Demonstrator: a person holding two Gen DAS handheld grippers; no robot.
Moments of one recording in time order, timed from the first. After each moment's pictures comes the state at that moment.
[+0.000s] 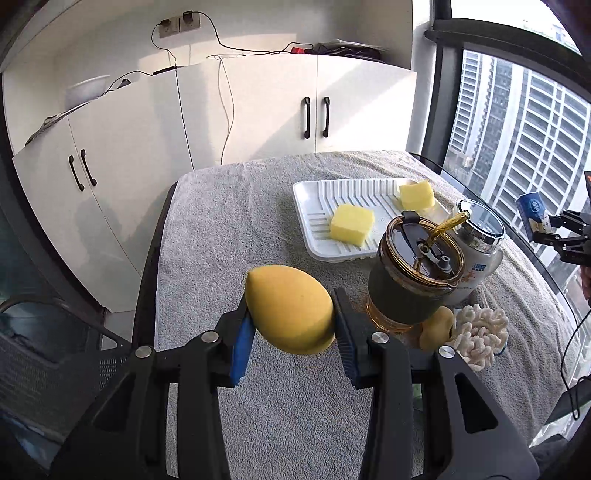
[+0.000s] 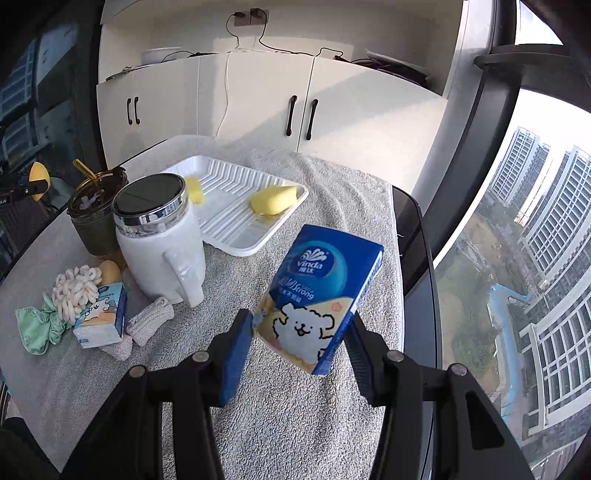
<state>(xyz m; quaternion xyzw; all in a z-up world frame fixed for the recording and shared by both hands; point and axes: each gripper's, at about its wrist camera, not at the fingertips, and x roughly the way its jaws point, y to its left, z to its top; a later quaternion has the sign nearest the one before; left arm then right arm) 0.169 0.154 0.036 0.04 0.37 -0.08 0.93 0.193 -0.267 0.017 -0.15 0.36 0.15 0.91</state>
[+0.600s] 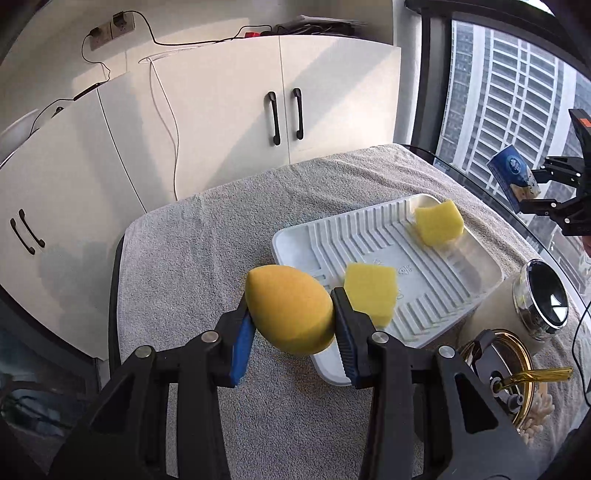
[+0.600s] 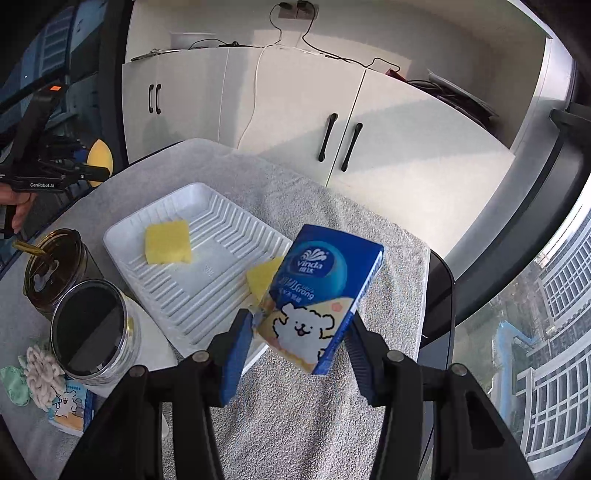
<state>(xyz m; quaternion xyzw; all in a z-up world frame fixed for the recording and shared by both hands) 0.324 0.120 0.022 0.10 0.39 -0.15 0.90 0.321 -0.208 0.043 -0.21 0.36 0.22 0.88</state>
